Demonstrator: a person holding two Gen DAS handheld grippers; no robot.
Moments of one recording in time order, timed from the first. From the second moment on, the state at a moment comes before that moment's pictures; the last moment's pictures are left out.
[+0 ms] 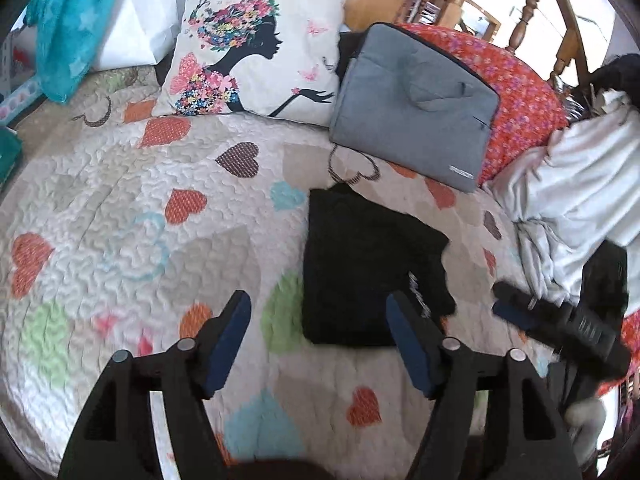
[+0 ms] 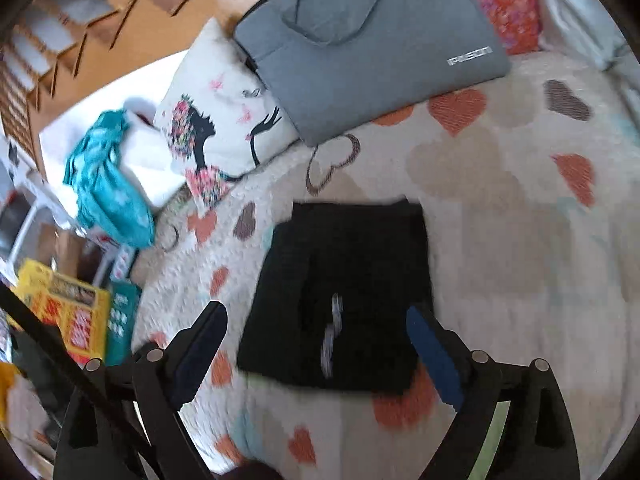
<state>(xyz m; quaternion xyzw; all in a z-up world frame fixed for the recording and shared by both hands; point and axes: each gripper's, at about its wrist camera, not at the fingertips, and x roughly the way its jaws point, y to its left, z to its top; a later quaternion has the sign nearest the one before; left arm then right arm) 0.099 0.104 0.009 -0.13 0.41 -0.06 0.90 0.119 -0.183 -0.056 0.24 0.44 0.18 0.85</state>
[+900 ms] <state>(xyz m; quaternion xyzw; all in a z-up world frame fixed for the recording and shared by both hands) -0.008 0.052 0.069 0.02 0.35 0.03 0.94 -0.005 -0.152 -0.047 0.13 0.43 0.14 0.88</state>
